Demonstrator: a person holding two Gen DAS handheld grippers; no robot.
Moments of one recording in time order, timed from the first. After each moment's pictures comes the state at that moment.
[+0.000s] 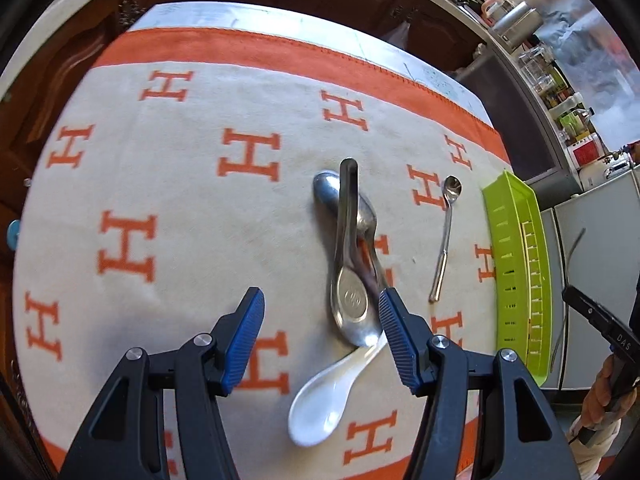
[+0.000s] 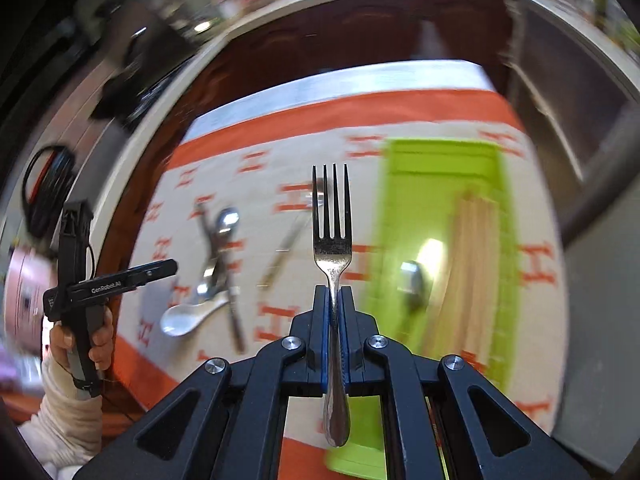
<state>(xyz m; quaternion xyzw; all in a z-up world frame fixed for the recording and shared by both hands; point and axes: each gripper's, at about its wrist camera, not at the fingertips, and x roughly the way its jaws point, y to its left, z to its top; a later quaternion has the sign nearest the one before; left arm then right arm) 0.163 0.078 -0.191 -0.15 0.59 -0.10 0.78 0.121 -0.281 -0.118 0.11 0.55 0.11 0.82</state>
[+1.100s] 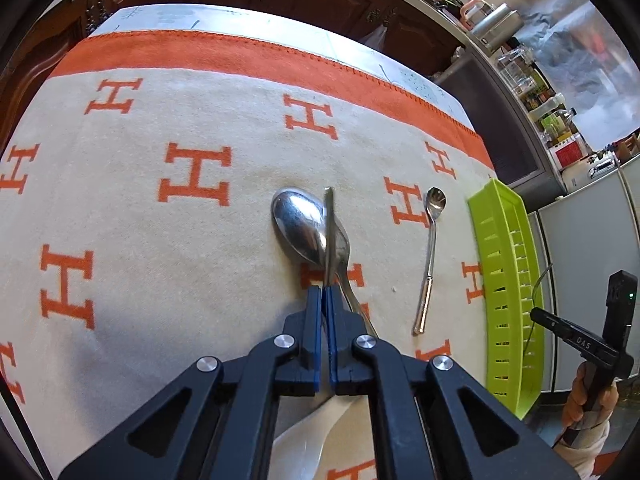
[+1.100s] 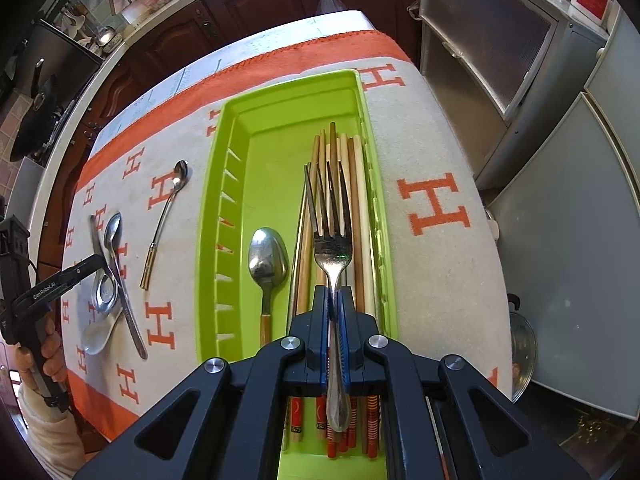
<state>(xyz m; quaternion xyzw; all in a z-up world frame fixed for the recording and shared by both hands) 0.179 0.062 -0.208 -0.17 0.57 -0.14 0.79 0.127 -0.340 -0.185 0.11 0.60 -0.02 0.79</state>
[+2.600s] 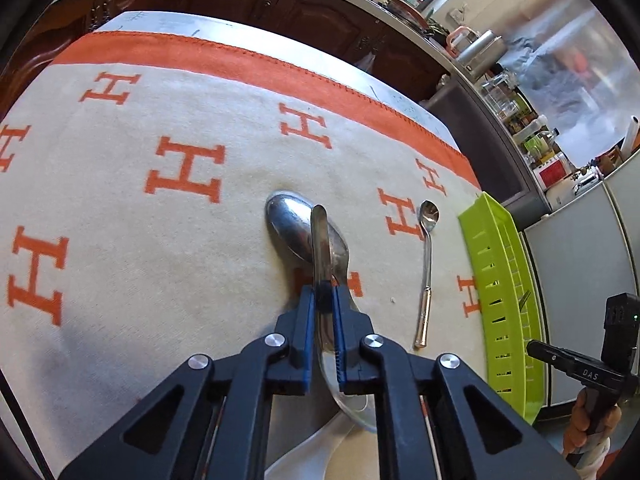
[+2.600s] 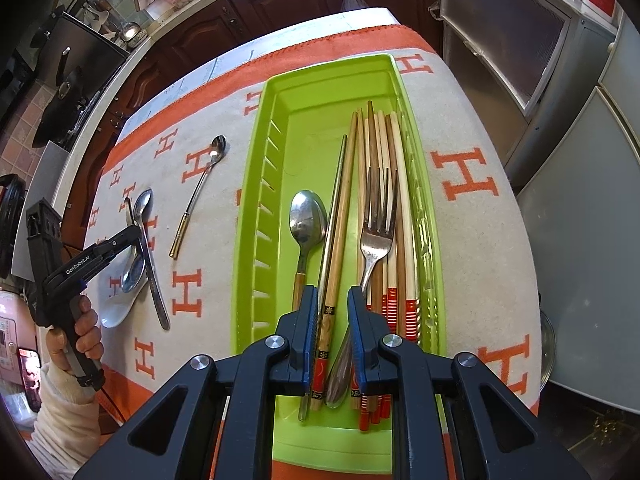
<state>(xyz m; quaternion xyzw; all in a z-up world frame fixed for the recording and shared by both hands) 0.169 0.062 -0.229 -0.20 0.51 -0.16 0.82 0.101 -0.328 -0.184 0.12 0.60 0.03 0.79</state>
